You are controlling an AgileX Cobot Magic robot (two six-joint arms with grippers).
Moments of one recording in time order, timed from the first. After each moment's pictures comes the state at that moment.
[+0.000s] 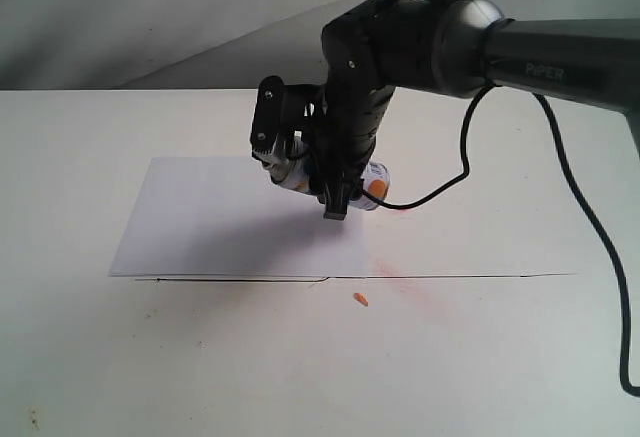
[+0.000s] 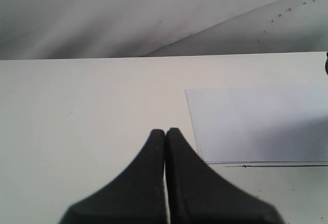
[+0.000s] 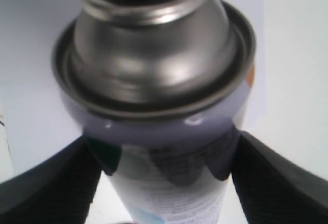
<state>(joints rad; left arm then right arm) -0.16 0.00 0.00 -0.01 0.30 0.01 0.62 2.15 -1.72 -0.17 0.85 -0.77</state>
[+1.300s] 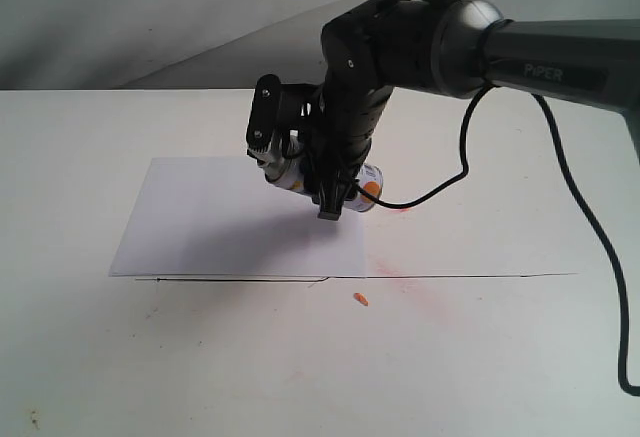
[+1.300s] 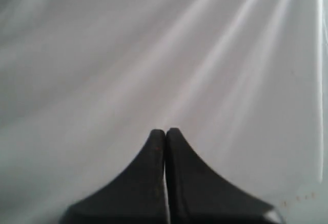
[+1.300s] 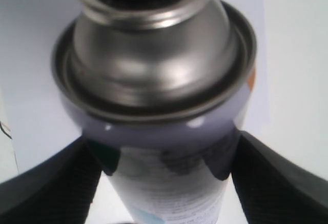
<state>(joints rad) -0.16 0.00 0.00 -0.15 -0.32 0.05 0.62 2.15 -1.73 -0.13 0.84 -0.78</state>
